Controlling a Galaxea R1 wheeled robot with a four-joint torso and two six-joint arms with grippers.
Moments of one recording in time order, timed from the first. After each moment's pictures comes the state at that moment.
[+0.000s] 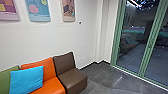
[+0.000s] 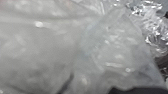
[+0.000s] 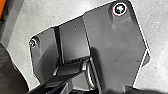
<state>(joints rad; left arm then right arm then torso) 1.37 2.91 -2.66 -0.54 0.27 0.34 -1.45 2.93 -2.53 -0.05 -0.15 0.34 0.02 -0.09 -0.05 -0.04</state>
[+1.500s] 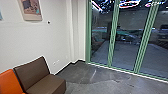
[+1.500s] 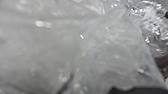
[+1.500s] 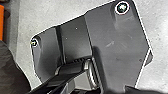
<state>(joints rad) 1.37 2.91 -2.67 -0.54 0.27 0.34 -1.45 2.94 -2.53 -0.05 -0.15 0.34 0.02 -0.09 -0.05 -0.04</state>
